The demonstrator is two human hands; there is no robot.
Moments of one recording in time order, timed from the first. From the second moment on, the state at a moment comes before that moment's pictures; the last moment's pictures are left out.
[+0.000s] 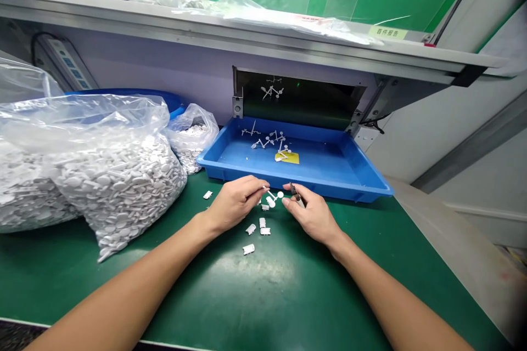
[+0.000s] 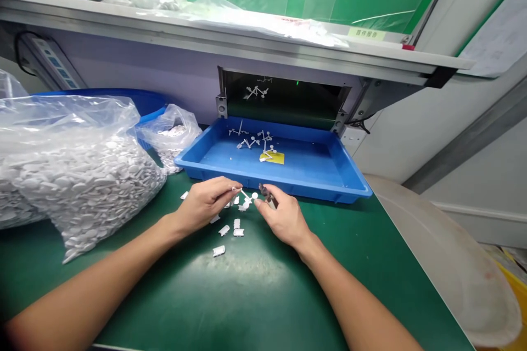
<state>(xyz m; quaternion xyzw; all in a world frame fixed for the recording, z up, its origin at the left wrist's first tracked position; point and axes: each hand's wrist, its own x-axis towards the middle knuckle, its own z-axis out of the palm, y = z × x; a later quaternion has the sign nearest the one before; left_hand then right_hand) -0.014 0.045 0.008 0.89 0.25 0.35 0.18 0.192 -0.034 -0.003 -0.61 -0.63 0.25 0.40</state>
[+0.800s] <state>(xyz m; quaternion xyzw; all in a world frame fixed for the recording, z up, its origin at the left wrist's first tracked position) 0.002 0.017 0.013 0.74 0.37 0.38 0.42 0.183 -0.043 0.005 -0.54 -0.60 0.31 0.51</state>
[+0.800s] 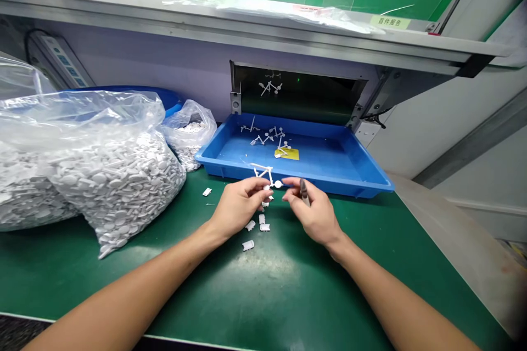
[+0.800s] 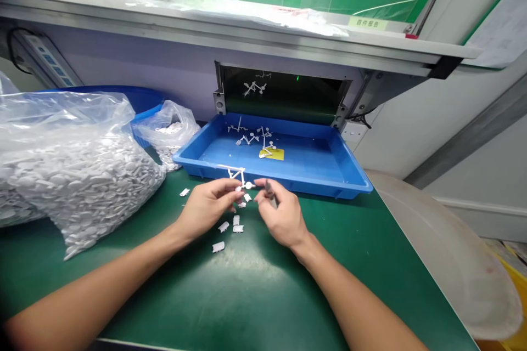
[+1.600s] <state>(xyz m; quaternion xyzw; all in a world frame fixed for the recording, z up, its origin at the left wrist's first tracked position) 0.006 0.007 0.009 0.67 0.29 0.41 0.55 0.184 -0.043 -0.004 -0.62 -0.73 0.03 0.28</state>
